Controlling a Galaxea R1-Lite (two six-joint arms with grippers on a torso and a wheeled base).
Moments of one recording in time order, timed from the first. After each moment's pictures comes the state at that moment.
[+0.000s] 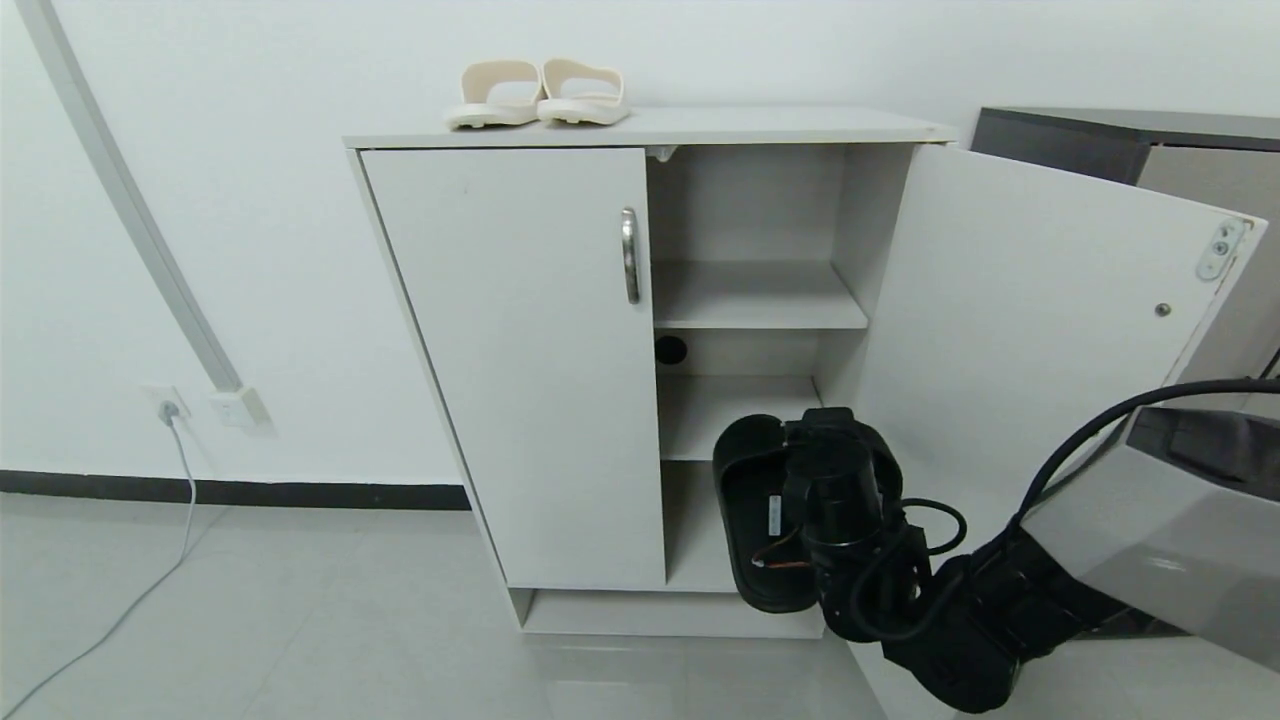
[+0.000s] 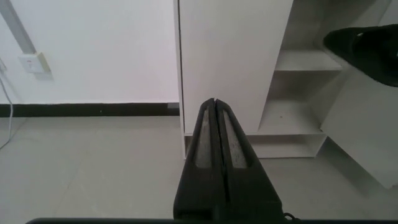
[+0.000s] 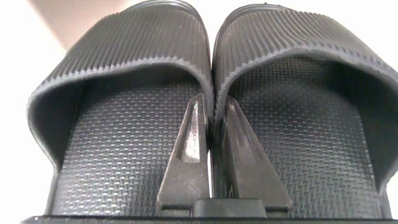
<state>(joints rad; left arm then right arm) 0.00 0.00 0.00 0.00 0.00 -0.01 0.76 2.15 -0.93 -0.90 -0.76 0.22</state>
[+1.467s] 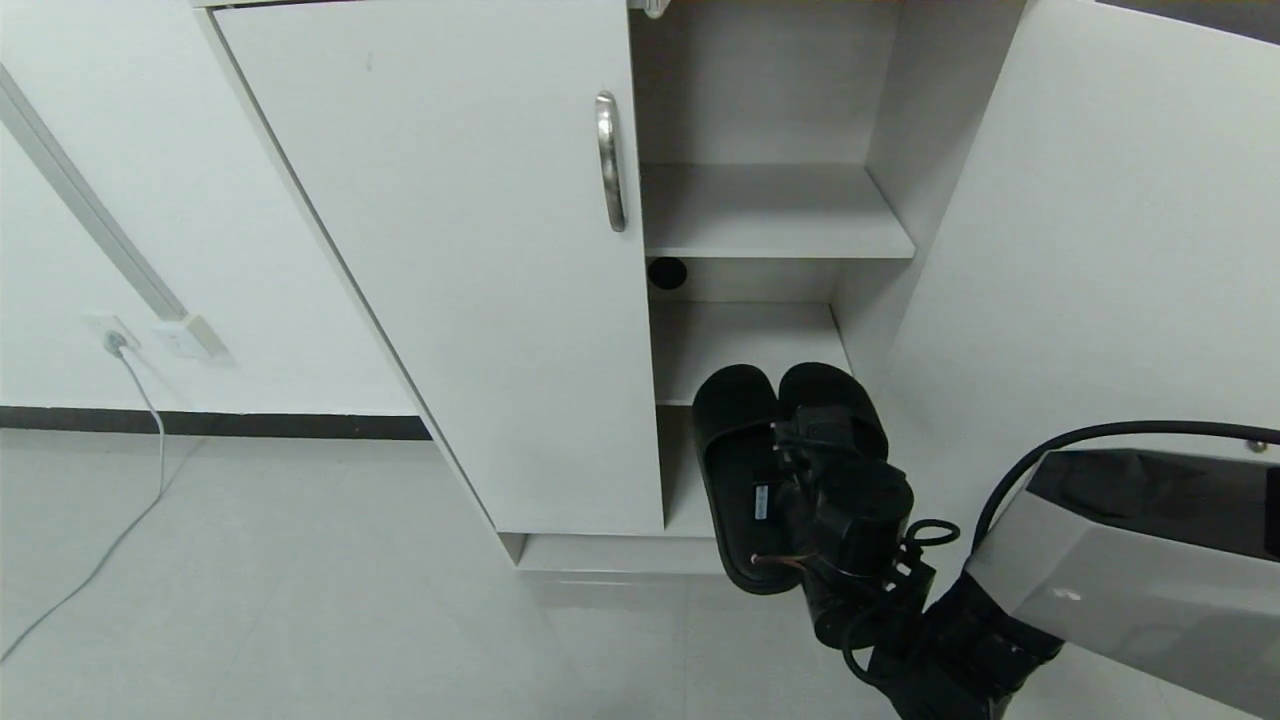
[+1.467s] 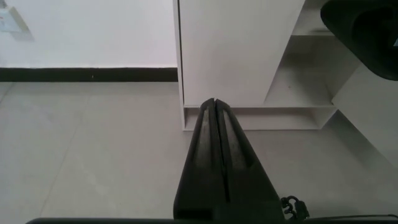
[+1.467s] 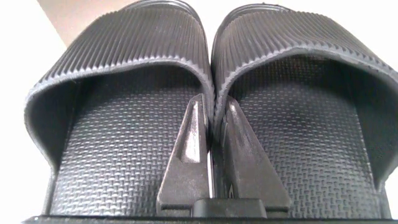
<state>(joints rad) 0.00 0.00 0.00 0.00 0.00 0.00 0.77 2.24 -0.85 -1.45 -0.74 -0.04</state>
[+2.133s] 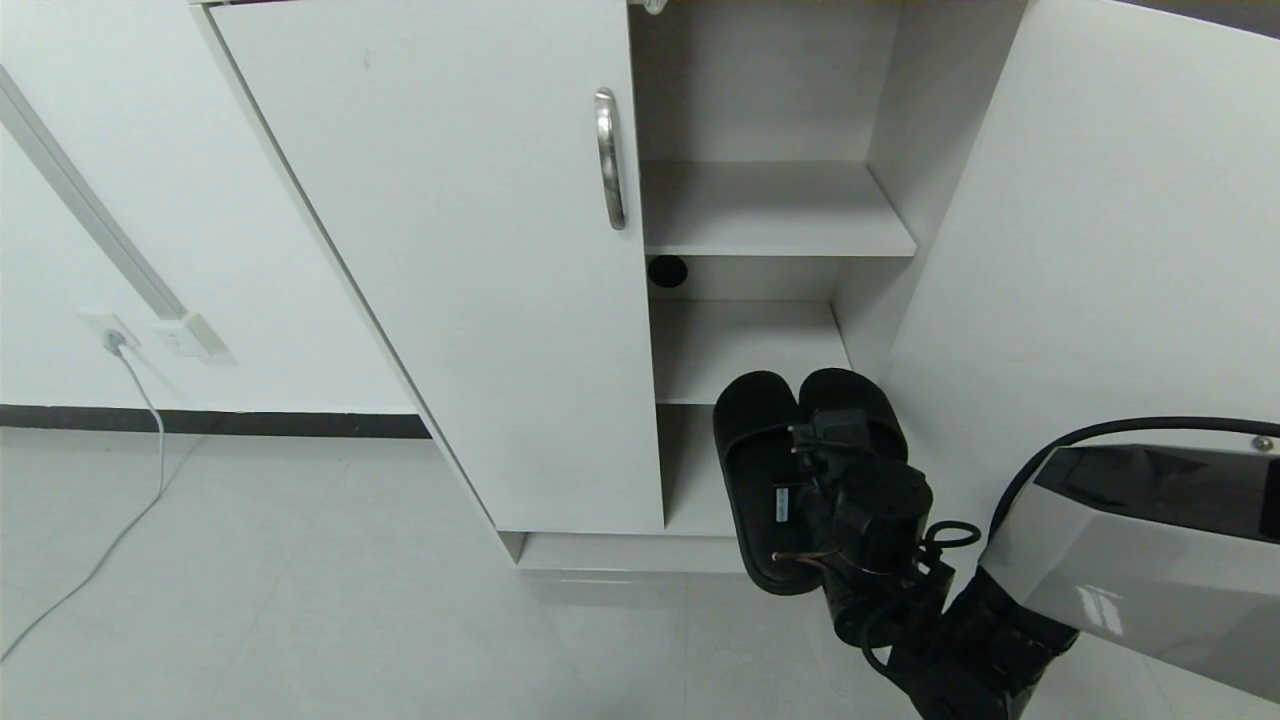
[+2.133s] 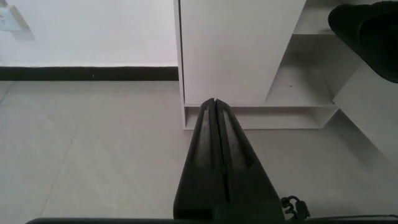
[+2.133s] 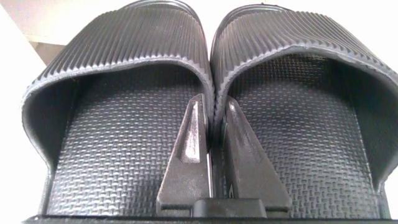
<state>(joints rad) 0.00 0.00 0.00 0.00 0.00 0.00 0.72 2.23 -0.81 -1.46 -0.74 -0.07</state>
